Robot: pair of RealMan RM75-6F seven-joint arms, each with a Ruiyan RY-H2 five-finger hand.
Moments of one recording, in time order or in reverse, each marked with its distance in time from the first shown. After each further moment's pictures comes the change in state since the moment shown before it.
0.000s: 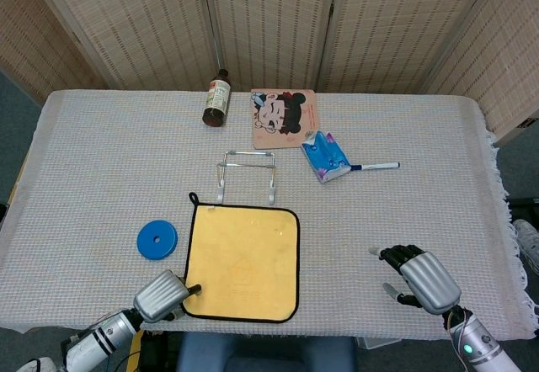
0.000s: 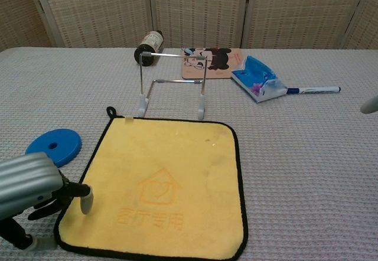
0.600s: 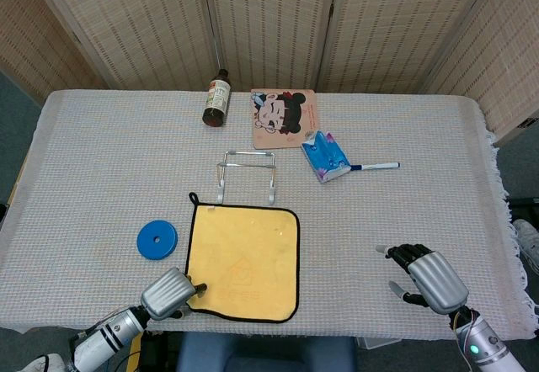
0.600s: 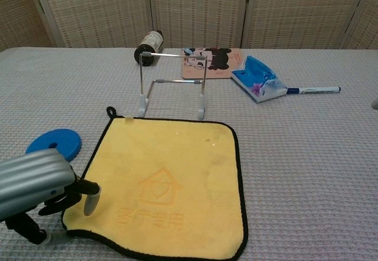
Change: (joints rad) left arm -0.029 -0.021 -0.003 -0.019 -0.033 -0.008 -0.007; right arm -0.010 -0.005 -0.003 0.038 0.002 0.031 0.042
